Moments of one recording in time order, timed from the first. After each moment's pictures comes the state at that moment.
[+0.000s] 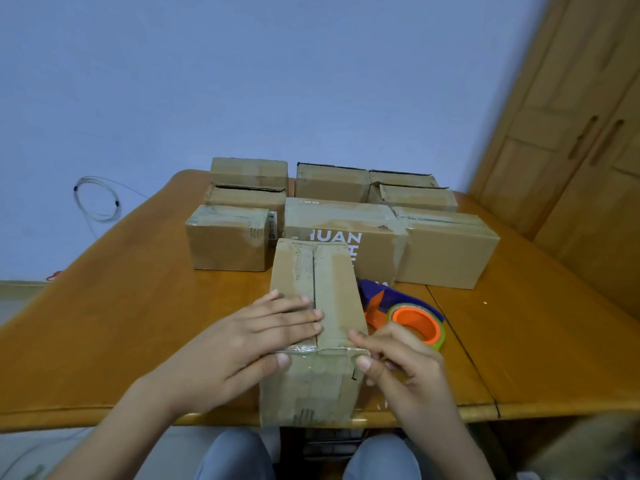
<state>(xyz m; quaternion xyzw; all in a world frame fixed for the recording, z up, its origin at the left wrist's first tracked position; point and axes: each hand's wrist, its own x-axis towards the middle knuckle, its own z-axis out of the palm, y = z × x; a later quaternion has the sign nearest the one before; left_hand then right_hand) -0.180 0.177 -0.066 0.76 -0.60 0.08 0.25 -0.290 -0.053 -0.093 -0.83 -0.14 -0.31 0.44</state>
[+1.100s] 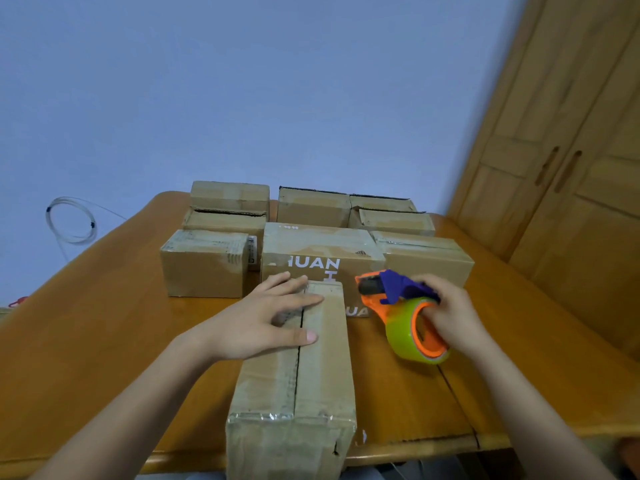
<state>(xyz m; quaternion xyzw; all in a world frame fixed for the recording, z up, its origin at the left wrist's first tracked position) -0.129 0.110 -0.039 0.84 -0.43 -0.14 0.29 -0.218 -0.200 -0.052 -0.92 0.01 -0.27 0.29</state>
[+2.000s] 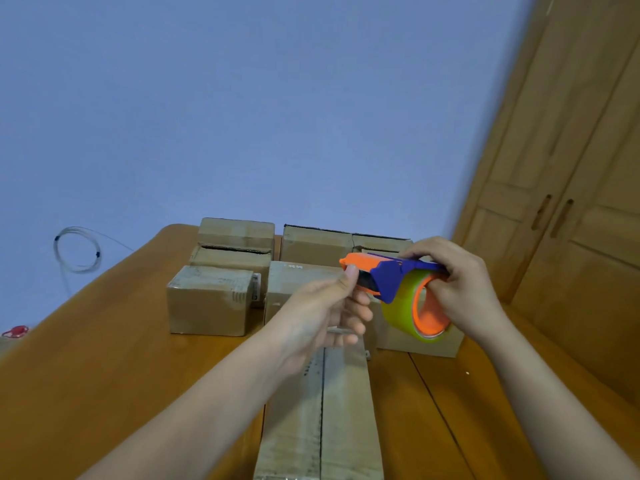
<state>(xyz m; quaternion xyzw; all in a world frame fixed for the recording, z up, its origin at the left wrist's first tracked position) -0.173 0.056 0.036 0.58 -0.26 -0.26 0.73 -0.206 -0.159 0.057 -0.86 -0.17 -0.42 0.22</state>
